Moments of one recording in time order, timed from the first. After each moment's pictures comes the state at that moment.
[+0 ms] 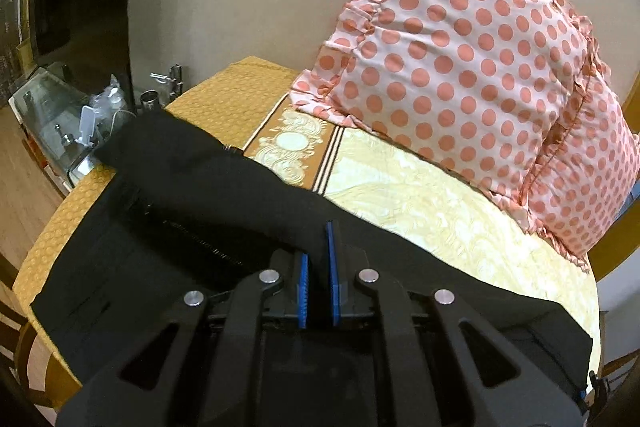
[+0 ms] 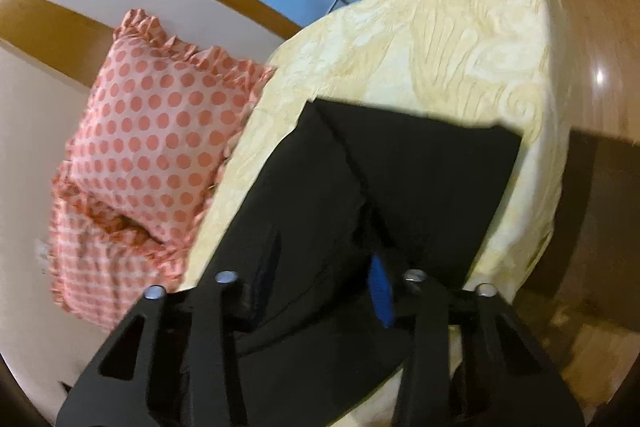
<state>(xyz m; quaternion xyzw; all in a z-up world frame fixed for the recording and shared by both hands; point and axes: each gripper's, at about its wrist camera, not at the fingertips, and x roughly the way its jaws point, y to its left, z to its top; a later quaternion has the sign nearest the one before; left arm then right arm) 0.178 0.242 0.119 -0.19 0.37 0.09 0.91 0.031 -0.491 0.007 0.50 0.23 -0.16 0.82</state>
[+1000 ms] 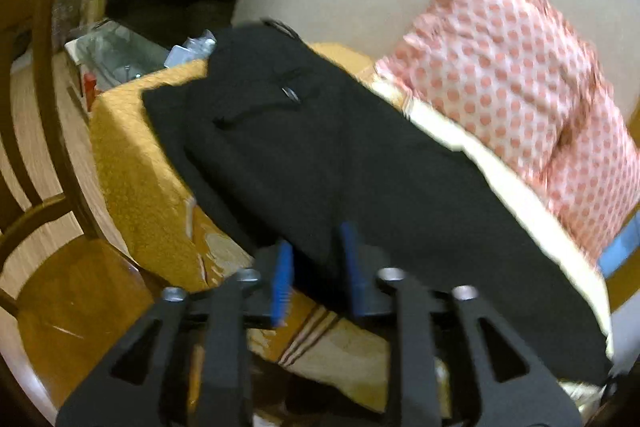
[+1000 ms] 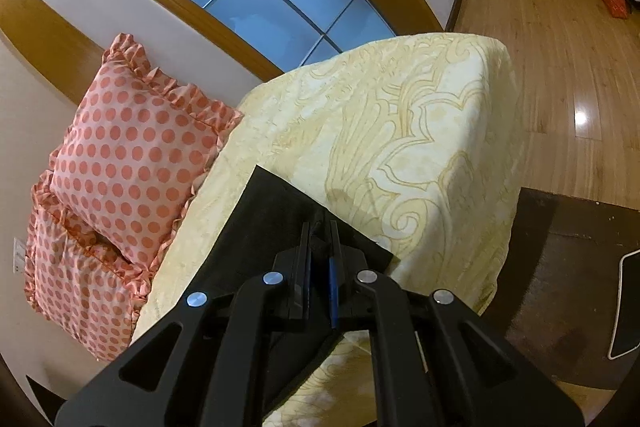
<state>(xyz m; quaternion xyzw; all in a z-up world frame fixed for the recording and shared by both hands) -0.010 0.249 0.034 -0.25 0.28 0.18 0.91 -0.007 -0.538 0.003 0.46 0.21 -0.21 0.83</state>
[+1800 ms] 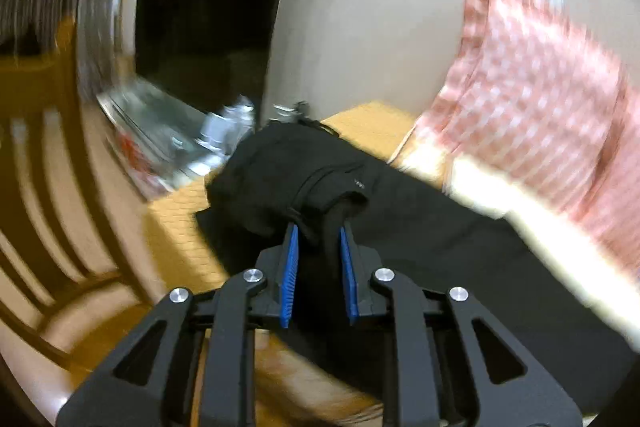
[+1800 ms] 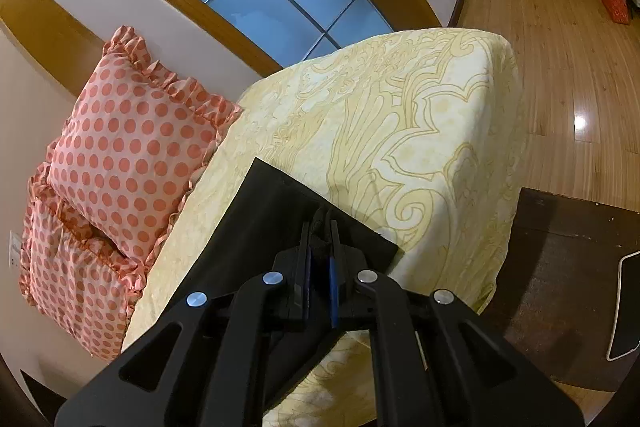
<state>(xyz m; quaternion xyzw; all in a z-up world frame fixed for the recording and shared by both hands) 0.013 0.276 0.068 -0.14 0.28 0.28 0.91 -0.005 -0.532 0.000 0.45 0.22 -0.21 0.84</state>
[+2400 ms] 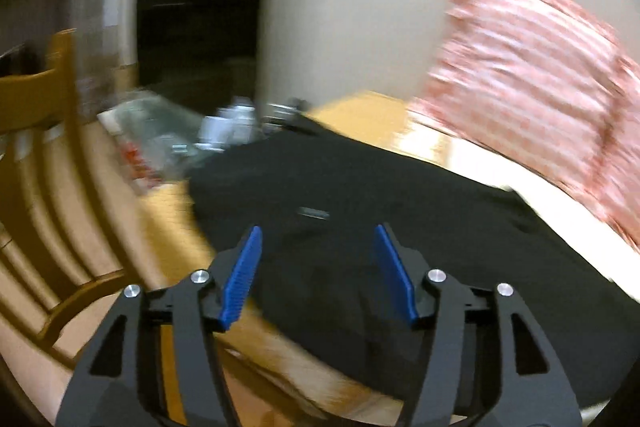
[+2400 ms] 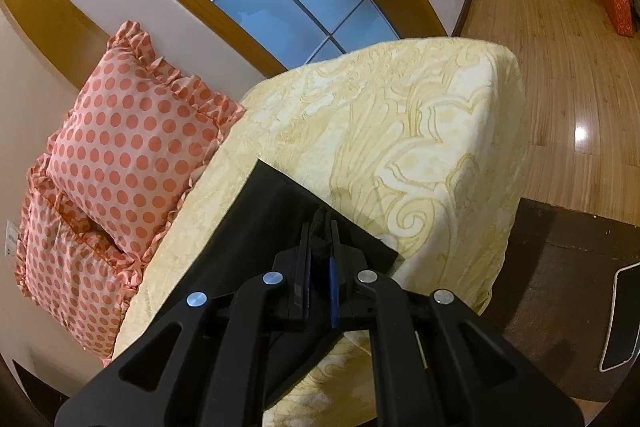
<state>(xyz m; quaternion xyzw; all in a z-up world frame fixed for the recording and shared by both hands) 0.019 0.244 0.066 -0.12 0.27 0.23 0.93 -0.003 -0.532 0.008 0.44 0.21 -0.21 0.85</state>
